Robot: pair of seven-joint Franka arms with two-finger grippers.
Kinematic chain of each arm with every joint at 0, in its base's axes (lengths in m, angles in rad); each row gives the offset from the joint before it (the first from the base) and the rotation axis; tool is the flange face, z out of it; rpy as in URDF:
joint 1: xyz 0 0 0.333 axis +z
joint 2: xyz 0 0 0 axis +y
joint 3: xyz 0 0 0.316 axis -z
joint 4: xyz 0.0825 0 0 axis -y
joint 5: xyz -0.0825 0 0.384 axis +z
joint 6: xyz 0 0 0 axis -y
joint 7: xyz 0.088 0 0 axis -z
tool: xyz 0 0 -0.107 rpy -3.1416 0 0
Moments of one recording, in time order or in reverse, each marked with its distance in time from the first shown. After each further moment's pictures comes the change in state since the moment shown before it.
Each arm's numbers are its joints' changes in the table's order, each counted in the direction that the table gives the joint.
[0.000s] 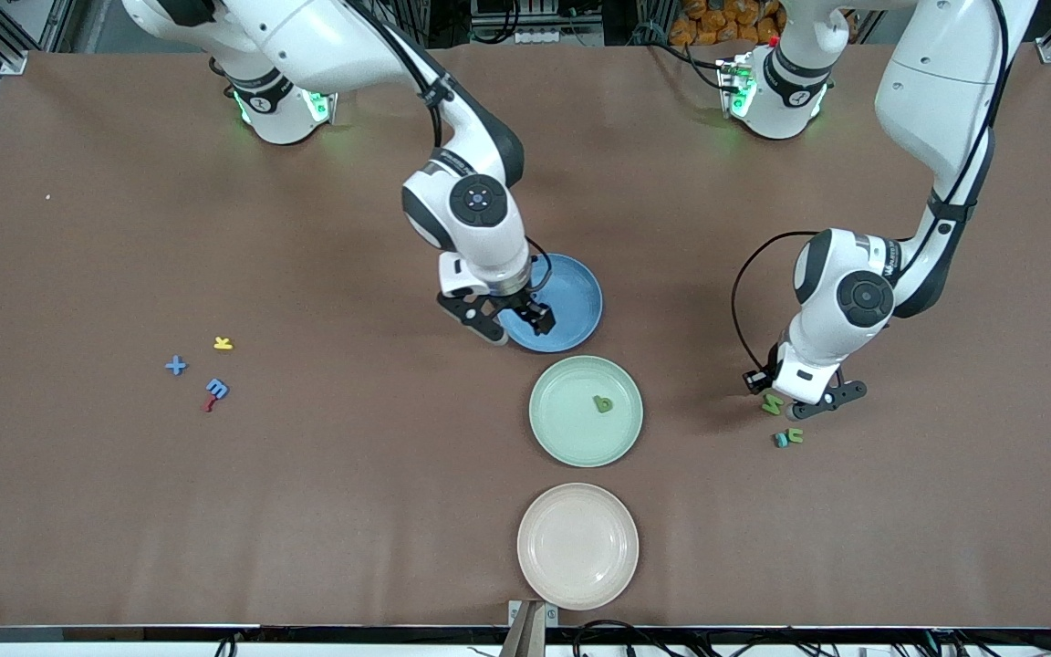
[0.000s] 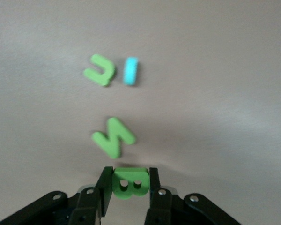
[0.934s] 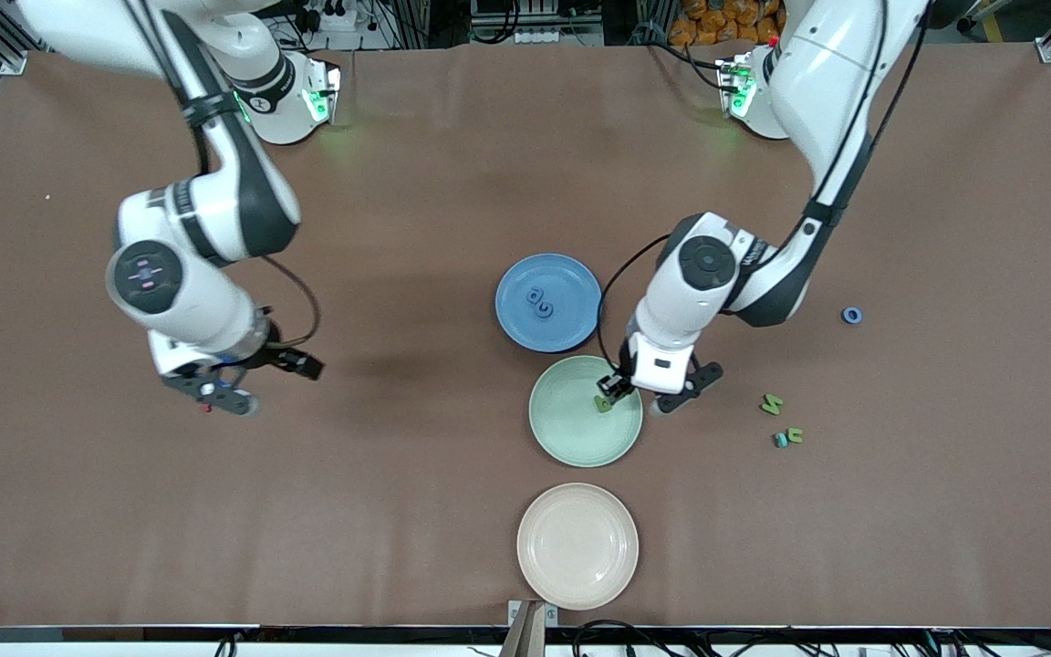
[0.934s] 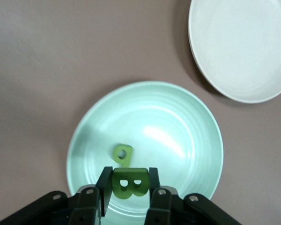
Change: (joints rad) left arm -0.283 0.110 0.086 0.293 0.000 0.001 -0.590; right arm -0.505 -0.262 0.036 -0.142 0.002 -0.272 -0.782
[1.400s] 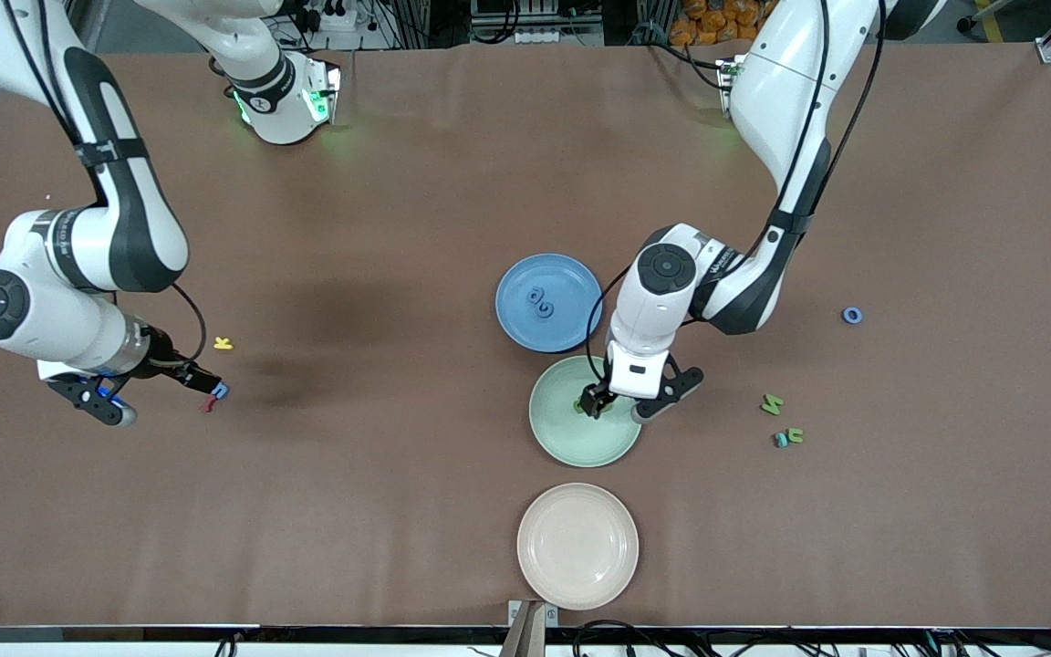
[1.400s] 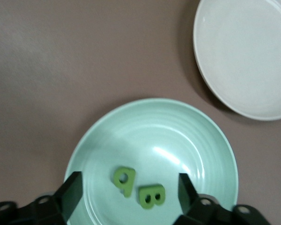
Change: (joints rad) left arm -0.171 0.062 -0.183 0.064 0.020 0.000 -0.053; right arm -0.254 0.004 0.002 -0.112 0.037 0.103 -0.121
